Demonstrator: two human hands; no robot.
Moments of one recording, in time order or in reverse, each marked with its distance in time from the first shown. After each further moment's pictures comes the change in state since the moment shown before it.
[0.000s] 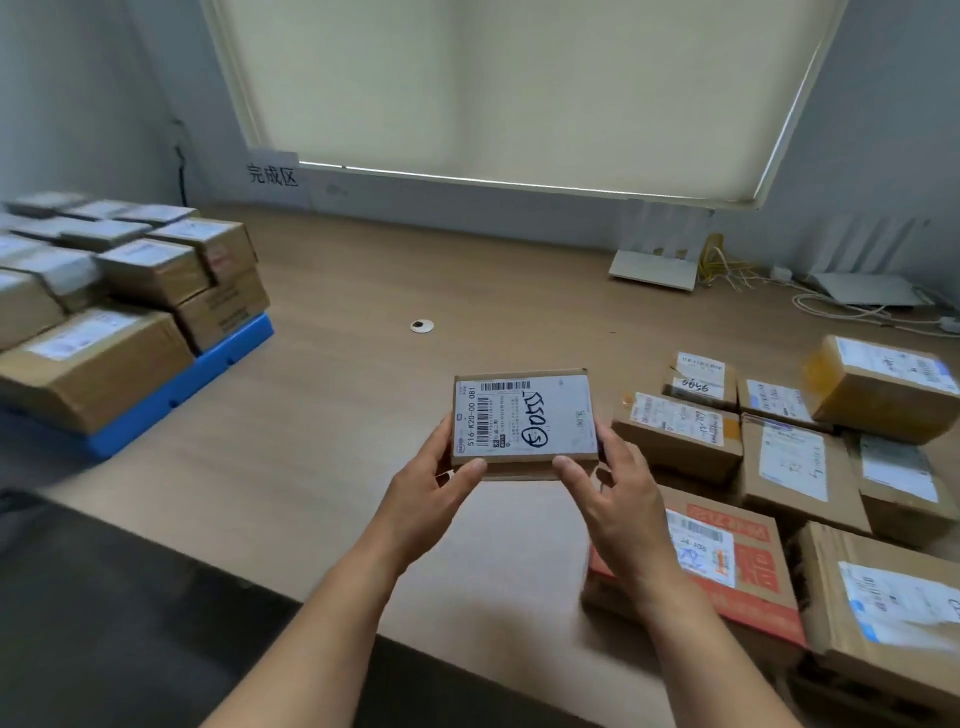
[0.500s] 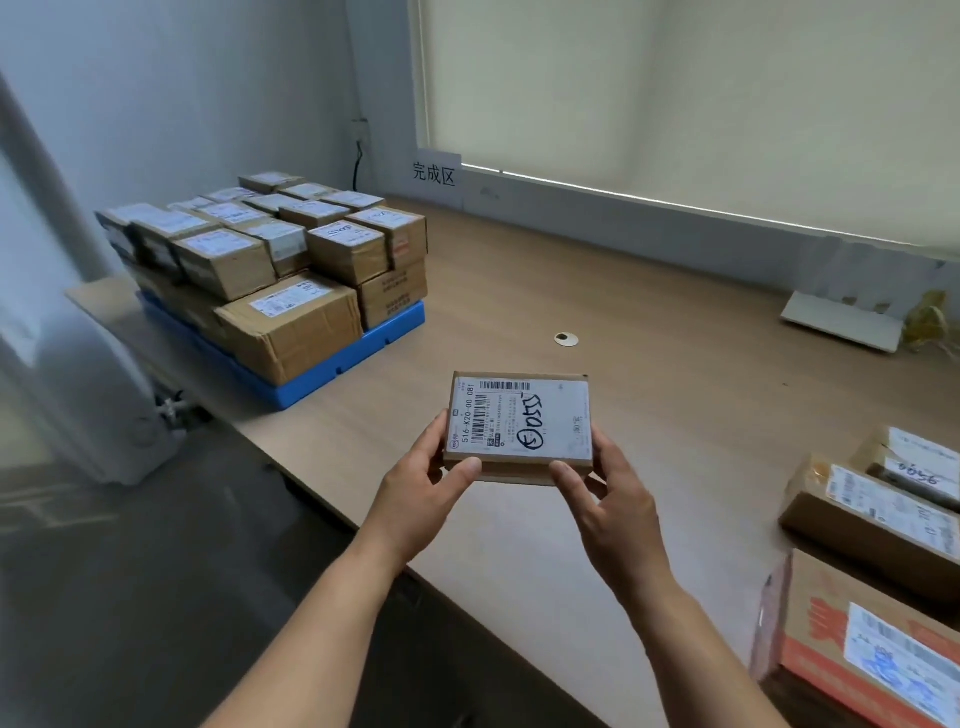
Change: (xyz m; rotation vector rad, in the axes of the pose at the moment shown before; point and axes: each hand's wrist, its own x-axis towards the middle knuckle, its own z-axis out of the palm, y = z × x) left_hand -0.042 -0.044 -0.146 0.058 0.317 -0.092; right_hand 0.002 -0.084 0.146 0.193 -0.232 -0.184
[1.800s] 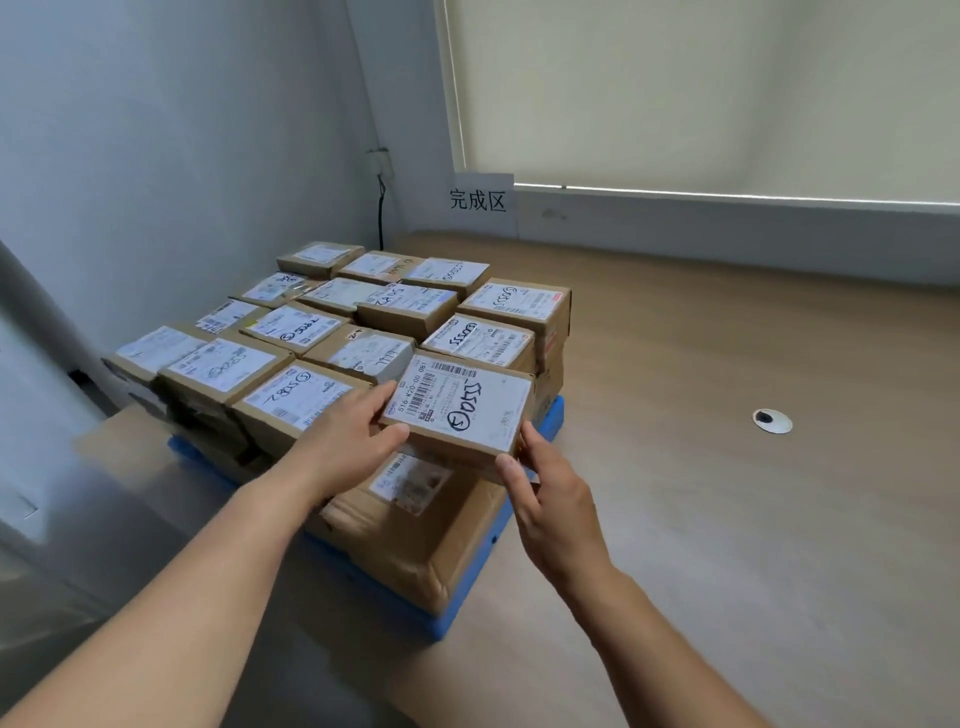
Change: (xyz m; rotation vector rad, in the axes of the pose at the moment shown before) left_hand 0.368 -0.098 -0.355 0.686 -0.113 0.022; right_hand 0.284 -0.105 0.373 -0.006 -0.040 0.037
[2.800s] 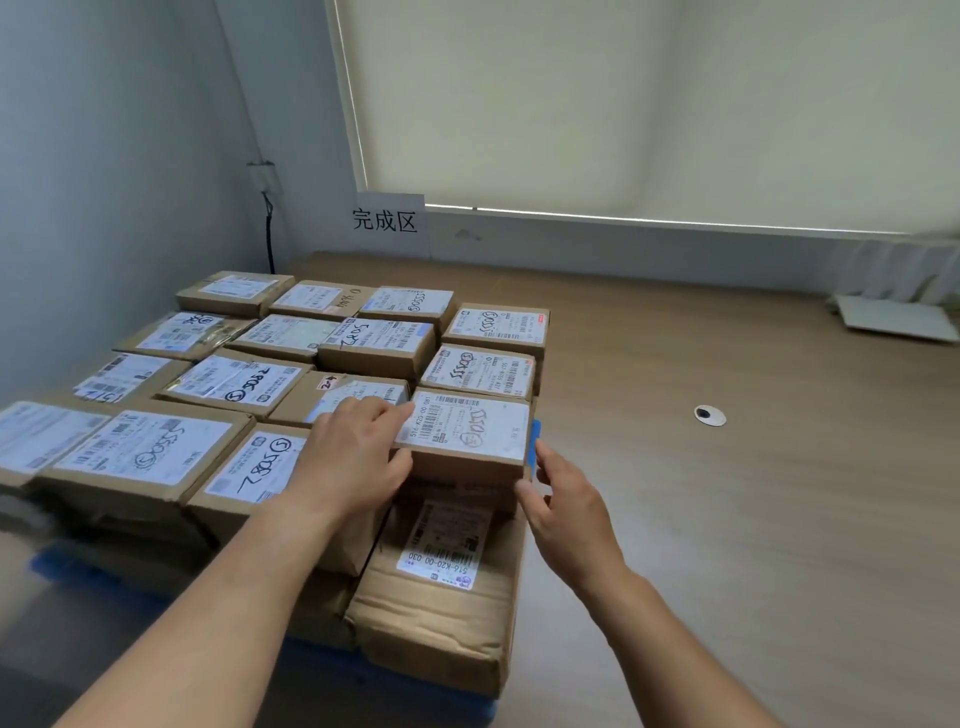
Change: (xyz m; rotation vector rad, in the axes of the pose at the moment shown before) left_hand 0.093 -0.065 -0.015 0.378 0.040 0.409; right_hand 0.048 -0.018 0.059 -0.271 0.182 0.213
